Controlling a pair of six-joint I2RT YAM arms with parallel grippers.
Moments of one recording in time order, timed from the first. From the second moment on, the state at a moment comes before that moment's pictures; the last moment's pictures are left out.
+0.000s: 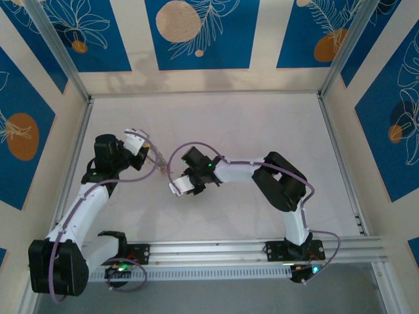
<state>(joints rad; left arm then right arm) -0.08 1.04 0.67 -0.12 0.38 0.40 0.92 1.99 1.23 -0.27 -0.26 -1.19</state>
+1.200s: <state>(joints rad) -0.08 1.04 0.67 -0.12 0.38 0.40 0.82 1.76 0.96 -0.50 -0.39 -1.16</state>
